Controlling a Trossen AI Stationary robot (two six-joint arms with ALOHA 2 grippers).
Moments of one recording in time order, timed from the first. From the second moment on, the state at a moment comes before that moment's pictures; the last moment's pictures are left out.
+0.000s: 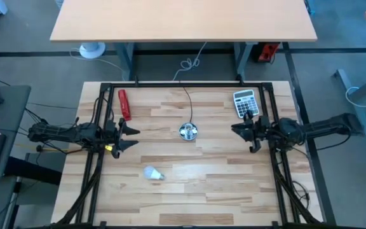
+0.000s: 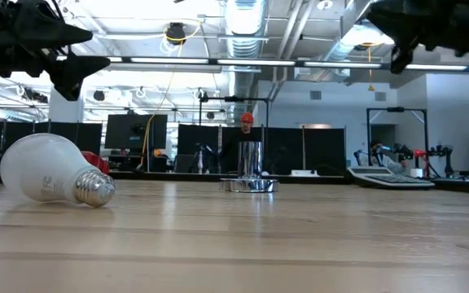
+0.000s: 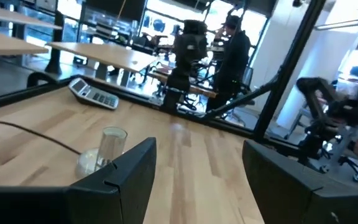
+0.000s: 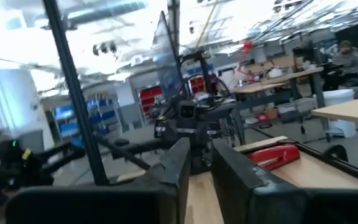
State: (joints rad) left arm -0.12 0.03 0.01 0.09 -0.18 -0.29; right arm 0.11 0.58 0.12 0.73 0.16 0.20
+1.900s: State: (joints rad) left arm -0.41 0.92 0.14 0.16 -0.04 -0.61; right arm 0.21 2.21 1.42 0.12 -0.11 0.31
